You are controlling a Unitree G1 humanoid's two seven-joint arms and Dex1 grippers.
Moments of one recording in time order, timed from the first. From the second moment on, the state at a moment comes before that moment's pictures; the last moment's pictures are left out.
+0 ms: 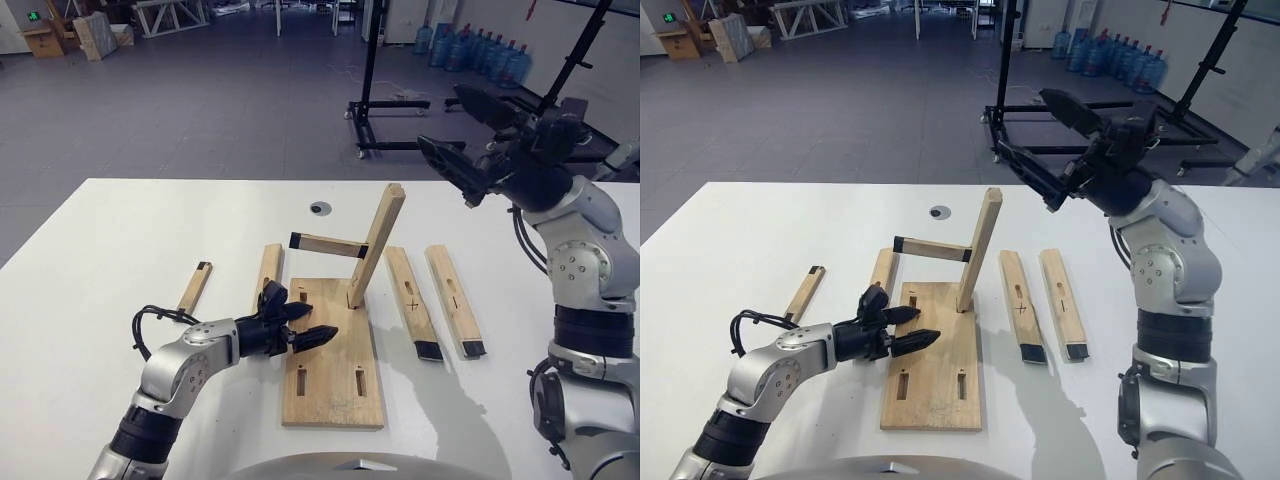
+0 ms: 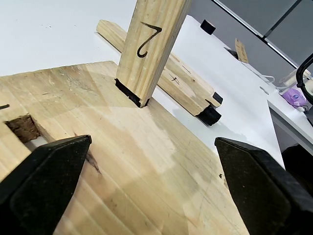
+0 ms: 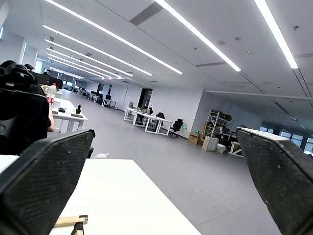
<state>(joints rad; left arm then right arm) -0.06 0.36 -0.23 -0.19 -0.54 0.76 -0.69 -0.54 -0.55 -0.25 -0.09 0.75 0.26 0.89</state>
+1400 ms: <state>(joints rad) -0.07 0.35 -0.25 -0.15 -0.55 0.72 -0.71 -0.68 -0.45 -0.20 -0.15 0.80 0.54 0.71</state>
